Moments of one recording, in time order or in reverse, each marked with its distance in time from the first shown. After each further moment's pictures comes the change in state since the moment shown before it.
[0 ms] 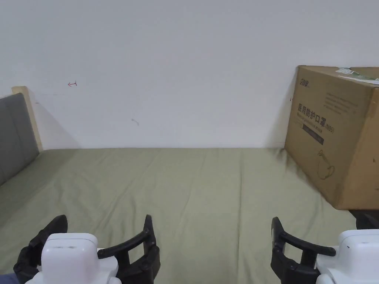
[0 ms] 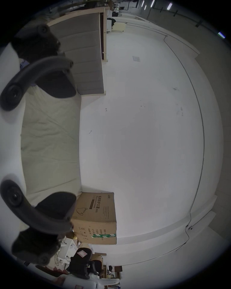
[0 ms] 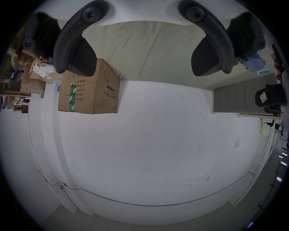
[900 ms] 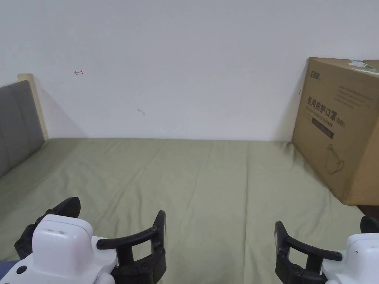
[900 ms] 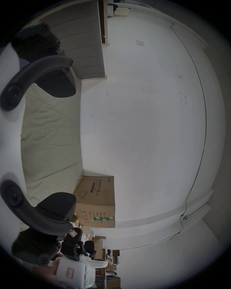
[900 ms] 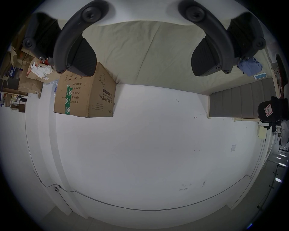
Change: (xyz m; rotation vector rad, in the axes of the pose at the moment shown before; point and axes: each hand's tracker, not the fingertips) left arm -0.024 0.017 -0.005 -0.025 -0.196 0.035; right arm -0.008 0.005 0.002 -0.040 0.039 0.006
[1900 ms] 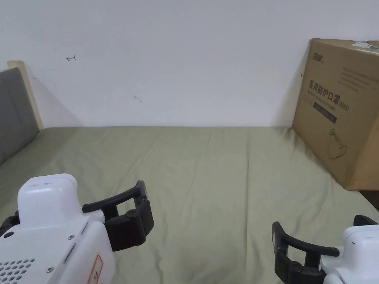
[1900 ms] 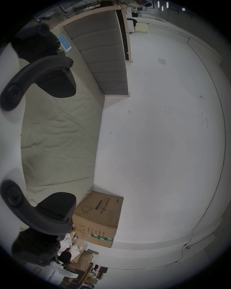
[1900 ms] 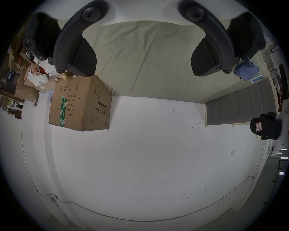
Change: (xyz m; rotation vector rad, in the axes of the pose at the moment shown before) left arm -0.006 0.017 -0.036 -0.216 0.207 0.139; right arm 0.002 -0.020 -0.019 -0.123 0.037 -0.030
